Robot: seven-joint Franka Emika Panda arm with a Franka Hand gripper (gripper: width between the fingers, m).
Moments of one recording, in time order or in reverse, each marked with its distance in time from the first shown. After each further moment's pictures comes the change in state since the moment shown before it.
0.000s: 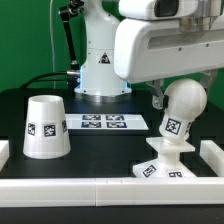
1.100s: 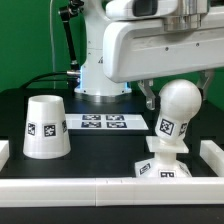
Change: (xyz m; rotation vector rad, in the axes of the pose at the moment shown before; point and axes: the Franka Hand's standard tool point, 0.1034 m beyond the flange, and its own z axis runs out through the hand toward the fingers) arm 0.002 0.004 0.000 0.037 0.110 0.269
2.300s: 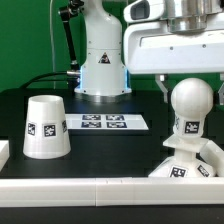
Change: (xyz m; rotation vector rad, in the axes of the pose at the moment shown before) arm -0.006 -0.033 0.004 0.021 0.031 0.876
